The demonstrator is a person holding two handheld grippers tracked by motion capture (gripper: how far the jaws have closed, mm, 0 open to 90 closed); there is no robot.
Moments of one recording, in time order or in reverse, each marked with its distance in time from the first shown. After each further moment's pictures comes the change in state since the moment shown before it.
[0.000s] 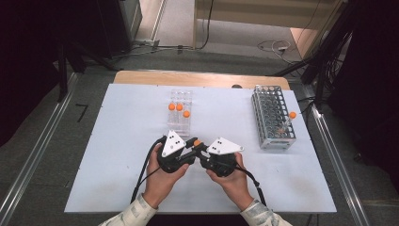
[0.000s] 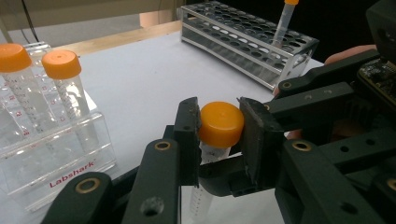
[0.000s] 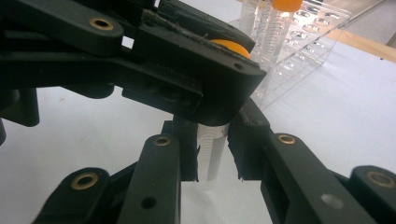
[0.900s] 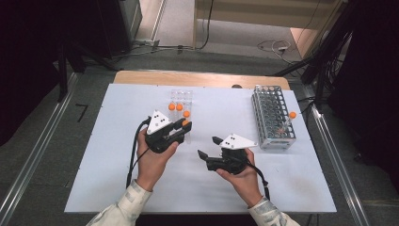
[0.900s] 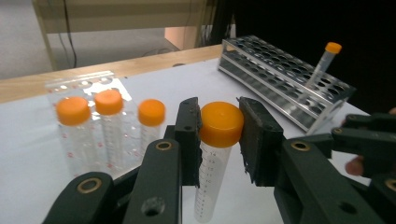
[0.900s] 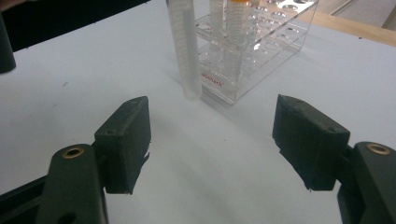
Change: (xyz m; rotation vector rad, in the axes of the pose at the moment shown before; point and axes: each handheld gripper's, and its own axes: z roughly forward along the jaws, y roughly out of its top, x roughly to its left) left arm 0.044 0.037 -0.009 -0.058 0.092 -0.102; right arm -0.025 -0.005 -0.016 0.002 0.000 0.101
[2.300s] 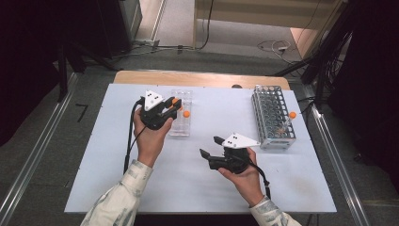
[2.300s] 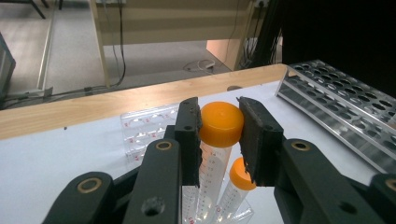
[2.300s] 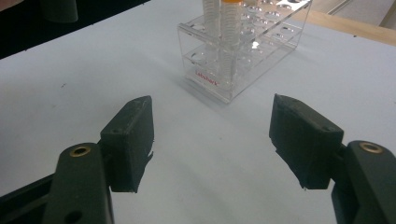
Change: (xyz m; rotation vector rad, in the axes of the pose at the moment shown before) left arm 0.038 0.022 0.028 -0.031 0.164 -0.009; right arm -0.004 0.000 -0.004 -0.001 -0.002 0.012
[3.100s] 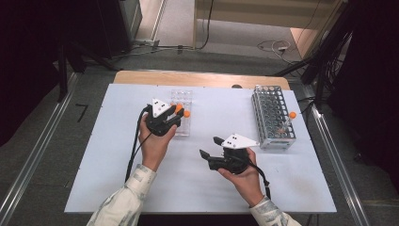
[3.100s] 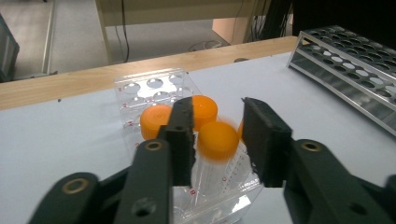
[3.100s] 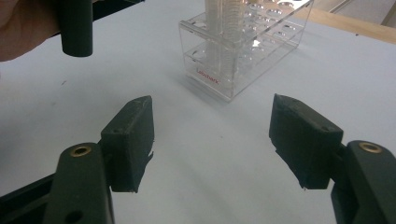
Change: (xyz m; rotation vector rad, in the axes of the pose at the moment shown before) left arm -0.003 -0.025 0.014 0.064 0.027 0.018; right arm 0.000 -0.001 0.001 0.006 0.002 -0.010
